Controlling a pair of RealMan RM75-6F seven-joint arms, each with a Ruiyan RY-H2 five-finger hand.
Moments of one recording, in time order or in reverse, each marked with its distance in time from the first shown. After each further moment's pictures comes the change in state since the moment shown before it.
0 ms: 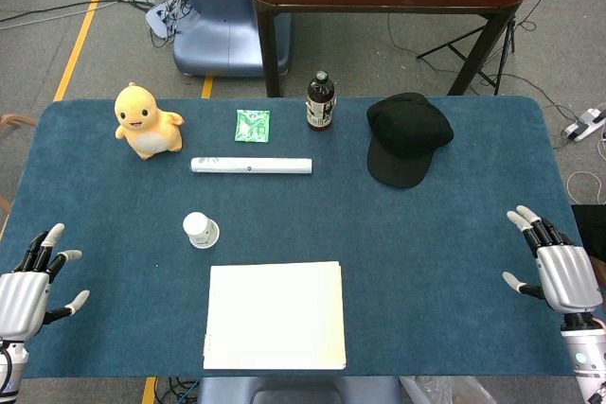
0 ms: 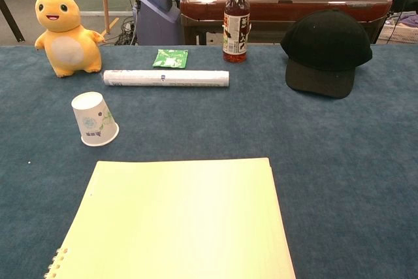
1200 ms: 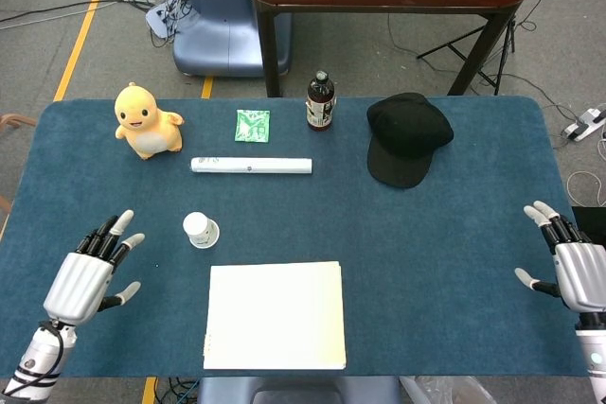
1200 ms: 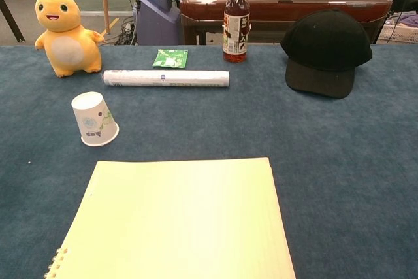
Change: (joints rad) left arm -0.137 -0.014 -0.011 -0.121 0.161 -0.088 0.183; right arm -0.012 0.045 0.017 -0.021 0.031 0.015 0.048
